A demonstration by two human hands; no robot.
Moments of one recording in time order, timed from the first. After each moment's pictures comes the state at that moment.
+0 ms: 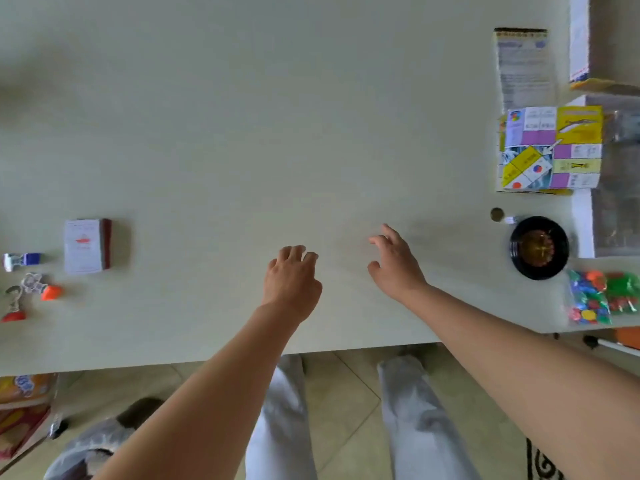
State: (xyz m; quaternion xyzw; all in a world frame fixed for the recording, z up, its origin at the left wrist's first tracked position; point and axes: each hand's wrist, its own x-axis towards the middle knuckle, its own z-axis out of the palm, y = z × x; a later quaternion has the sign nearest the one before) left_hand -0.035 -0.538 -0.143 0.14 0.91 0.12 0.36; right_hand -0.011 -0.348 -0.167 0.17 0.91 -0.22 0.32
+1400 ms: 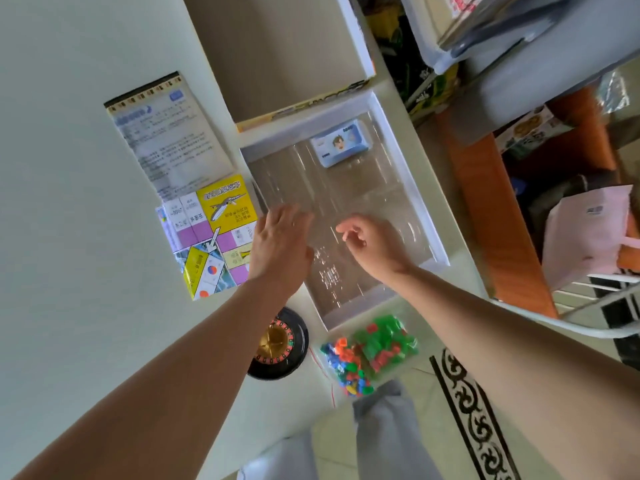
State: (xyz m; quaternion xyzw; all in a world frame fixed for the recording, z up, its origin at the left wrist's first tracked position) left_hand -0.097 0.065 -0.159 0.38 0.89 0.09 0.25; right_hand 0.003 0.208 -0.182 0.31 0.86 -0.39 0.09
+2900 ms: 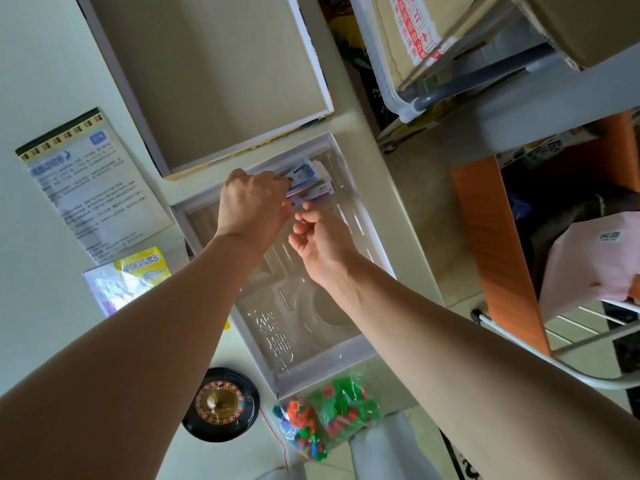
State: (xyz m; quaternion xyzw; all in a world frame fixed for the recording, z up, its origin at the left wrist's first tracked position) left_hand -0.190 0.208 -0.193 0.44 0.89 -0.04 0.15; right_hand -0.105 0.276 -0.182 0.61 0.18 -0.77 0.02
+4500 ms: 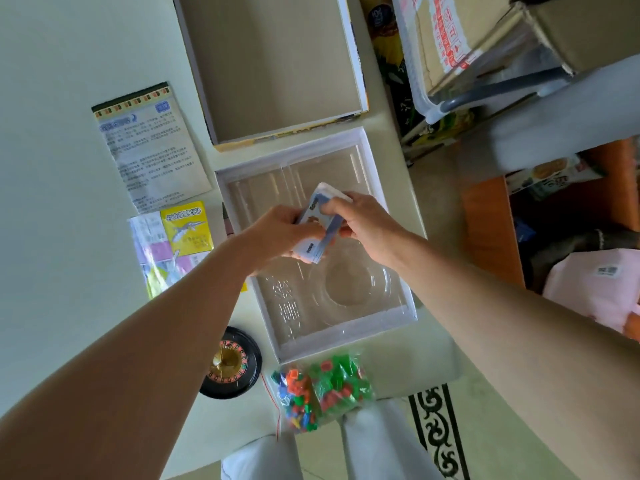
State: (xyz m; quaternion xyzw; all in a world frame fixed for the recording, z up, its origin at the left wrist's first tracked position) left_hand -0.142 0.161 -0.152 0.00 0.69 0.40 0.60; right_hand -0.078 0.302 -0.146 0.39 0.60 -0.66 0.24
